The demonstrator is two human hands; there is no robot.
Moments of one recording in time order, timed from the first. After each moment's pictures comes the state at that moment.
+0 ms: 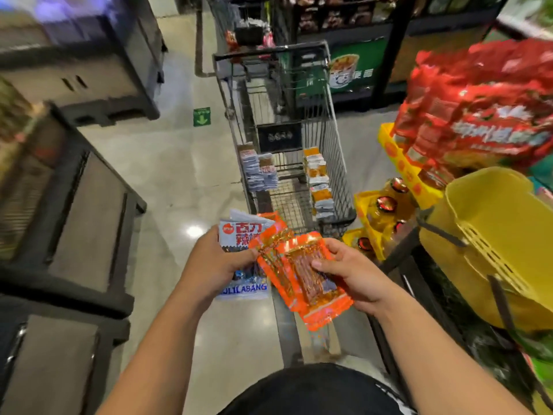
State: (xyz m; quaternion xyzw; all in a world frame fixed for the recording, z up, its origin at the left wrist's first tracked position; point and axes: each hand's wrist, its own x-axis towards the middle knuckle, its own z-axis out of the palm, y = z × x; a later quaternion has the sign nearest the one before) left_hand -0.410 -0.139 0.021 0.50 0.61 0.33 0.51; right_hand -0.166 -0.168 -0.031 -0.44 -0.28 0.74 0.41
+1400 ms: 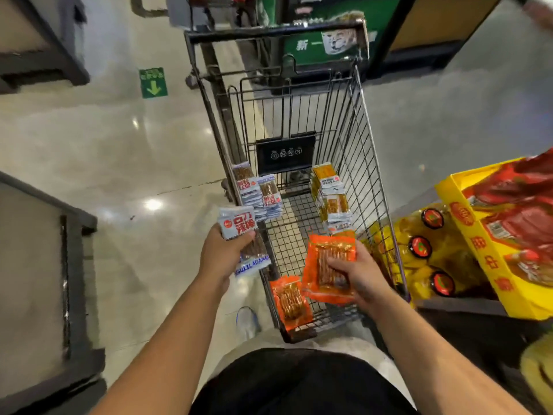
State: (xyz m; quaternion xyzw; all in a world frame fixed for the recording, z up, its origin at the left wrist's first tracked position) left_hand -0.459 0.292 -0.117 0.35 0.65 0.32 0.60; right_hand -0.210 0.196 -0.116 -0.69 -0.13 0.59 0.40
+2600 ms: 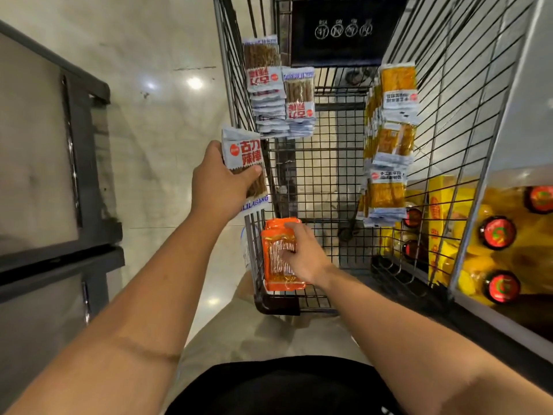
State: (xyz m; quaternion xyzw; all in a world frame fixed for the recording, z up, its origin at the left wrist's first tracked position) left_hand -0.400 0.321 -0.212 0.41 0.79 0.19 0.41; right_hand -0.231 0.211 -0.318 -0.62 -0.47 0.63 -0.02
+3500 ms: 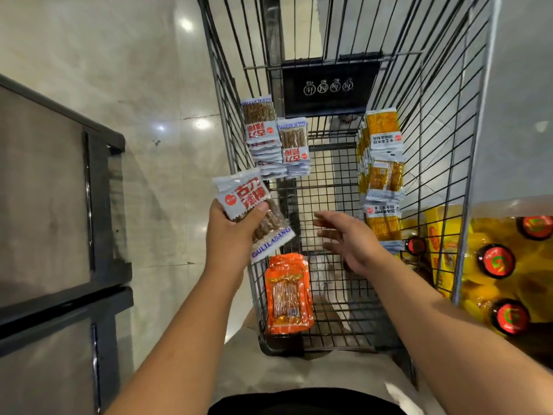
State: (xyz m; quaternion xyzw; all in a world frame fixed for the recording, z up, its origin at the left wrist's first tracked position) left_hand -0.376 0.312 -0.196 0.24 0.74 0.36 0.51; right_hand -0.164 0.306 -0.268 -0.61 -0.17 0.73 0.26
